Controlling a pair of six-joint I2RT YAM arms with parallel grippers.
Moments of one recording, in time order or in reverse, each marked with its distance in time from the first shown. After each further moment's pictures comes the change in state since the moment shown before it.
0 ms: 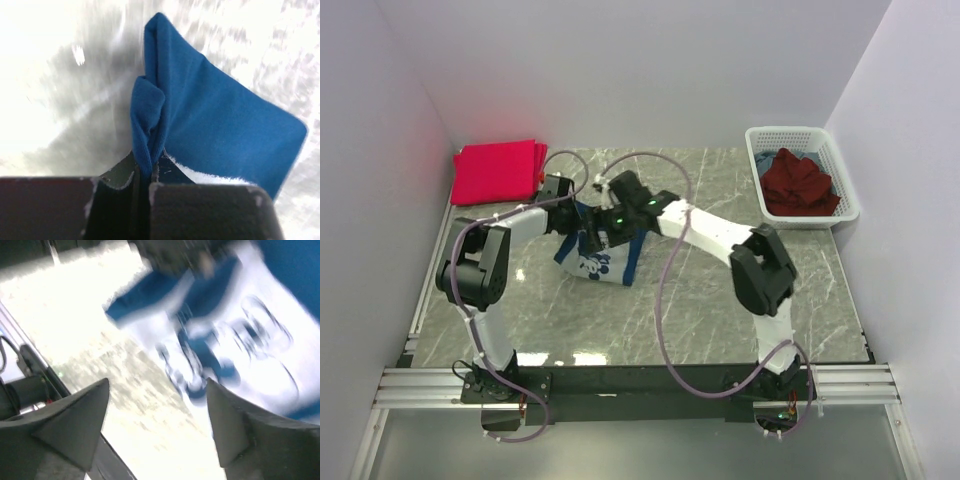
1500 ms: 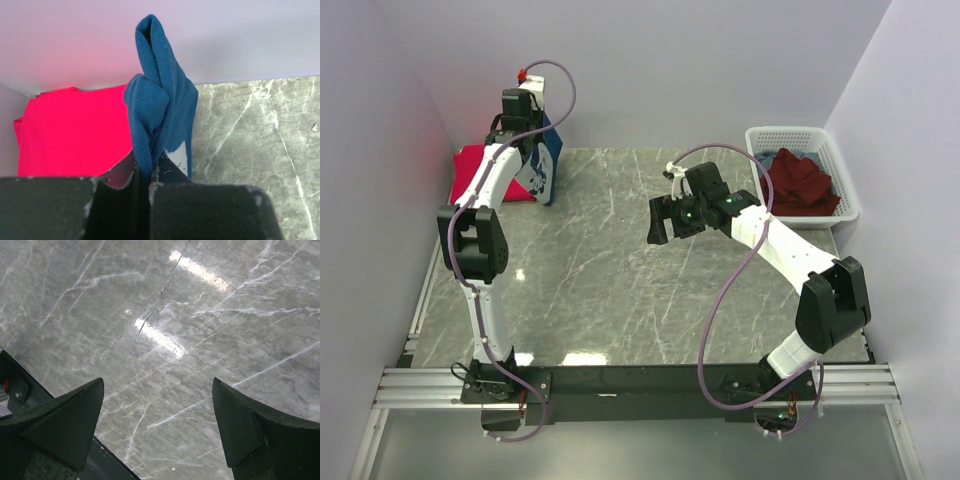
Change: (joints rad) left arm 0.182 0.259 0.874 -0.156 -0.135 0.779; right arm -0.297 -0.465 -0.379 -0.092 0.011 -0.204
